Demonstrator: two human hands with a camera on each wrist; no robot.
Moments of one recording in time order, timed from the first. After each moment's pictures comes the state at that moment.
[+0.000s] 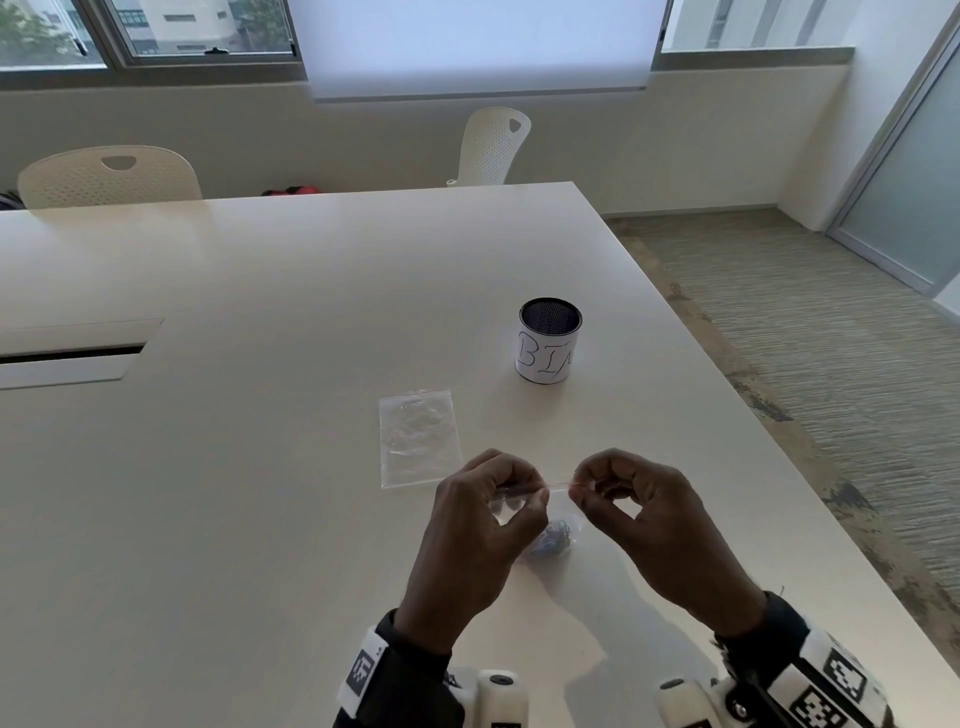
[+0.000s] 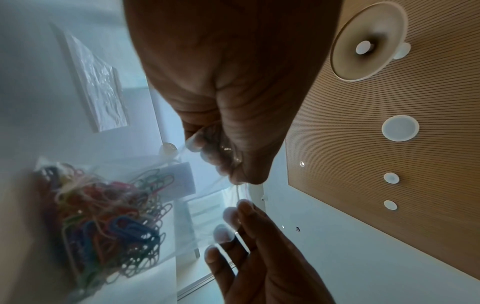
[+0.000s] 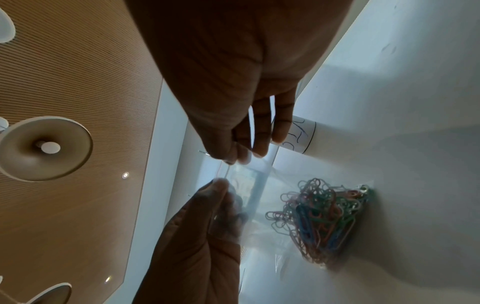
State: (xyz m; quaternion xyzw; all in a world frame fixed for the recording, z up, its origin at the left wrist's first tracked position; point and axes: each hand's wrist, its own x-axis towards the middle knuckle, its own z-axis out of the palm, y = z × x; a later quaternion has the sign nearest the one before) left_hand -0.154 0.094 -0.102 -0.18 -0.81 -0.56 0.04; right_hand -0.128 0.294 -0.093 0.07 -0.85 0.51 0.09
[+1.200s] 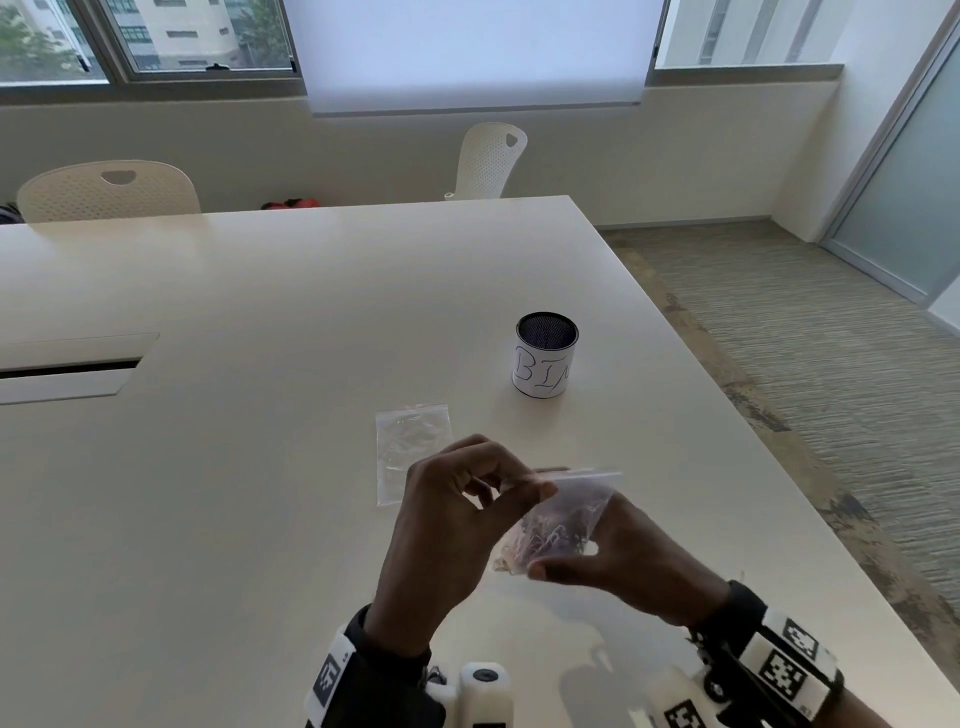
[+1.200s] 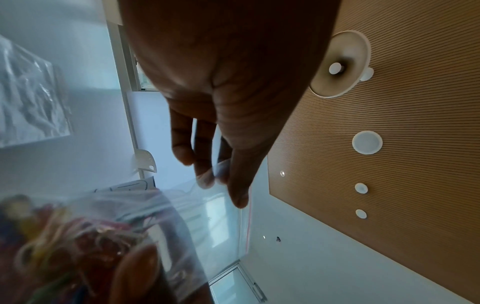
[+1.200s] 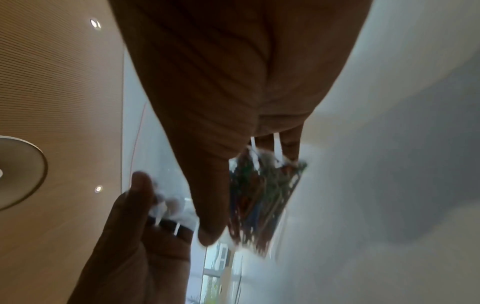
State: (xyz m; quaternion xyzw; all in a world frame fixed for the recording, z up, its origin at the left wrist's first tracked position) left_hand -0.169 0.083 -0.071 -0.21 -0.79 -0.57 0.08; right_hand -0.148 0.290 -0.109 0.13 -0.76 0.62 -0.13
